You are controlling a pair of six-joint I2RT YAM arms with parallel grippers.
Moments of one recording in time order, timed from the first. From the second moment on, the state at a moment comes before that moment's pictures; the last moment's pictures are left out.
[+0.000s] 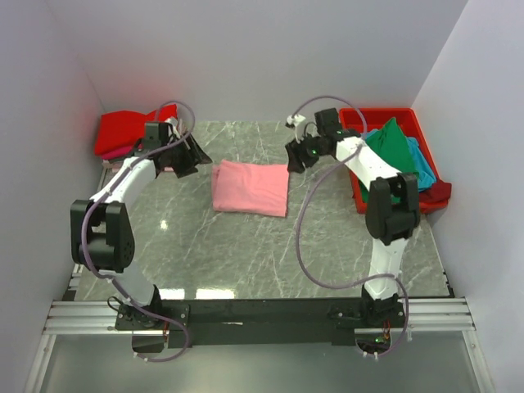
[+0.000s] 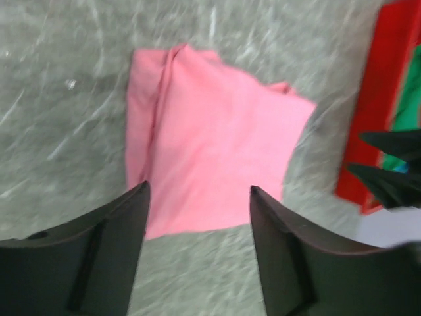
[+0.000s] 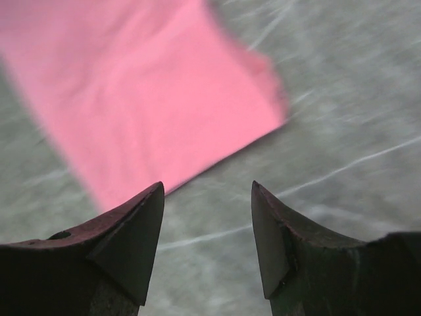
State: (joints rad) left arm -0.08 1.68 1.30 -0.35 0.37 -0.66; right arm 0.28 2.01 1.69 -0.57 -0.48 -0.40
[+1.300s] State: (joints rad) left arm -0.31 2.21 1.74 -0.65 0.15 -0.29; right arm 0.28 1.69 1.34 -0.62 -0.81 -0.38
